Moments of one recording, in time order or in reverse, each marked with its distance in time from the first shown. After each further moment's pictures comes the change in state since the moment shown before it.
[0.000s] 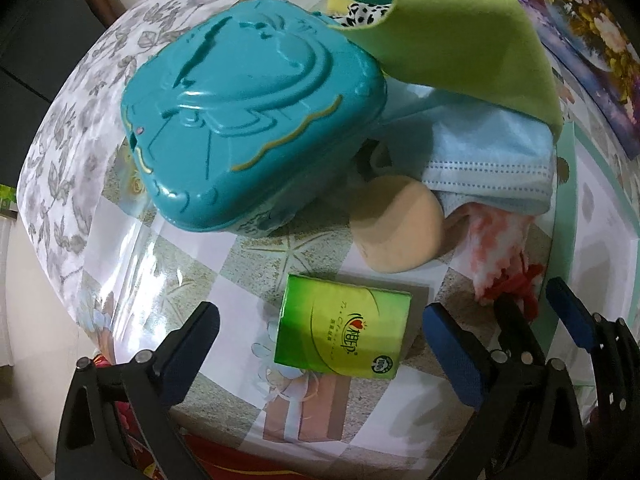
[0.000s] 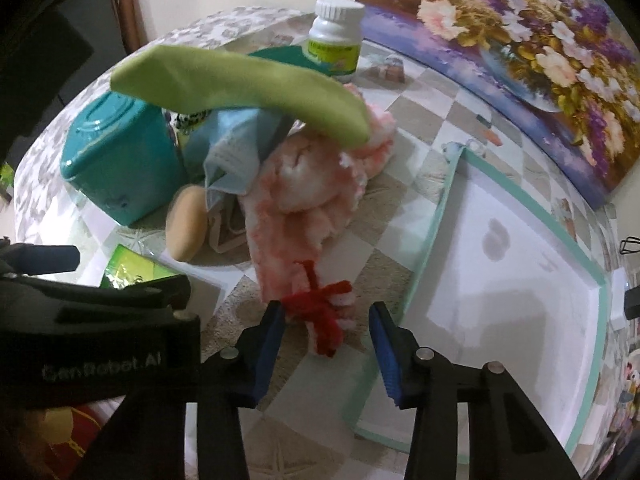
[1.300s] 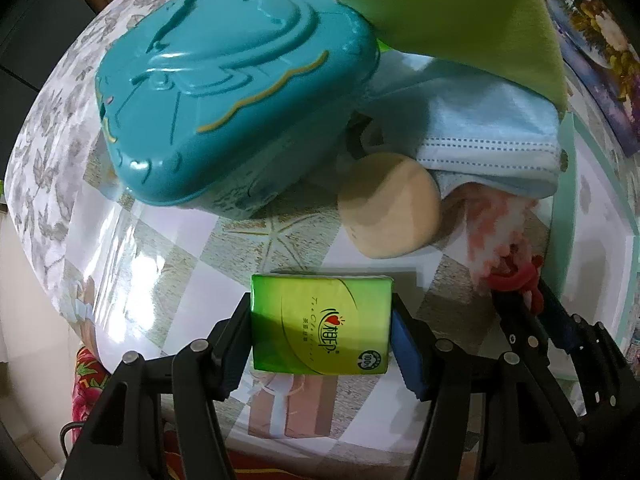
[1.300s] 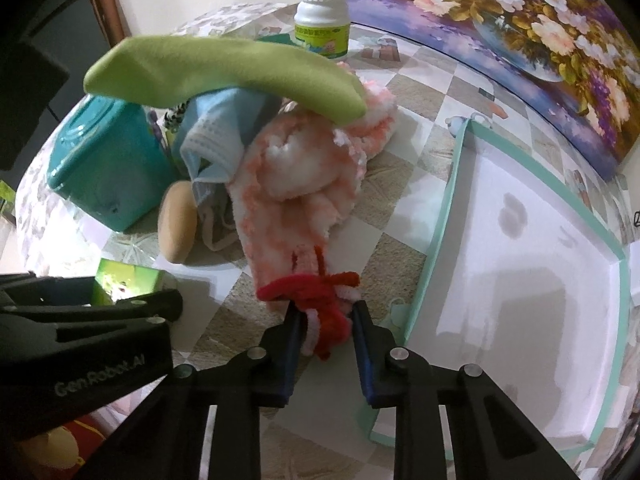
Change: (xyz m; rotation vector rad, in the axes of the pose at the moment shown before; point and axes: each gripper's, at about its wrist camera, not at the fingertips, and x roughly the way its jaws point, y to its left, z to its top) left arm 0.018 0.005 -0.001 -0.006 0.047 -0.053; right arm 0.008 -0.008 -0.004 0.105 0.009 0.059
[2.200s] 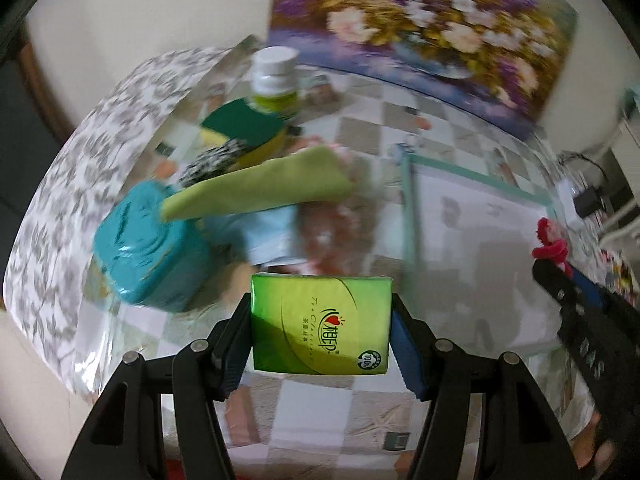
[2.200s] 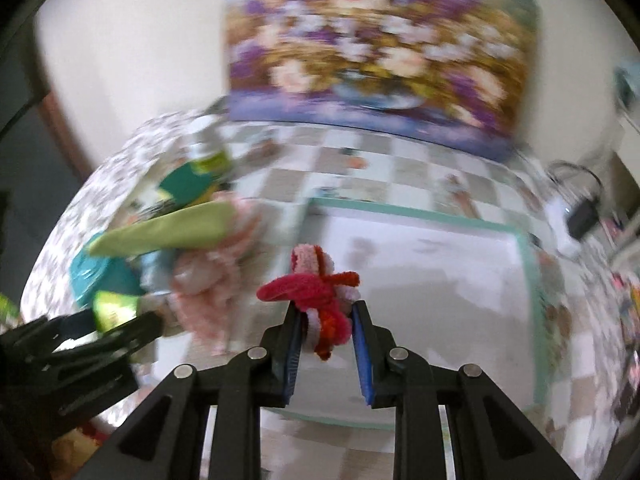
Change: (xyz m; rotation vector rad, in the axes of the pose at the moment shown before) left arm -0.099 -0.029 -0.030 0.299 -0.356 -0.128; right arm -0.104 -0.106 -0.012 0.333 -0.218 -0.151
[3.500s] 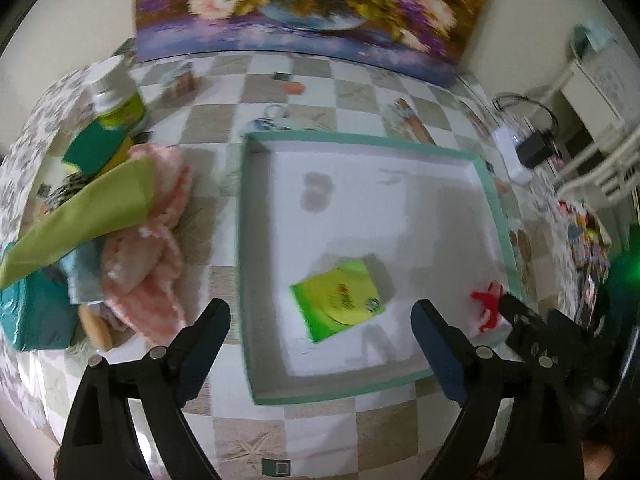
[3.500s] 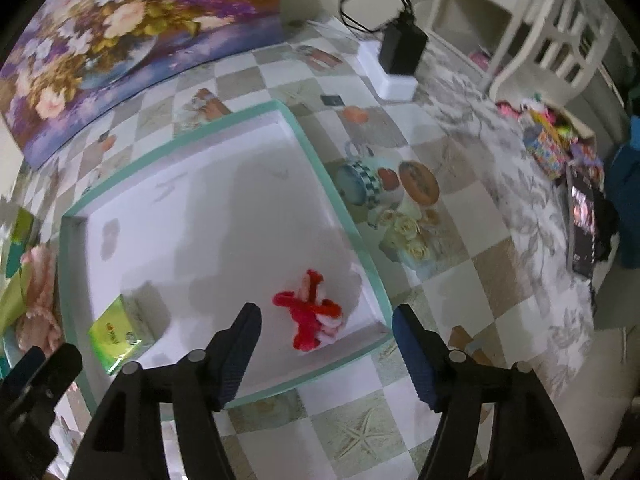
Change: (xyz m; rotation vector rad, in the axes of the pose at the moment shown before) left arm 0.037 -0.112 0.016 0.124 0.094 -0.138; right arm 0.025 -0.156 -0.038 0.397 0.265 -0.292
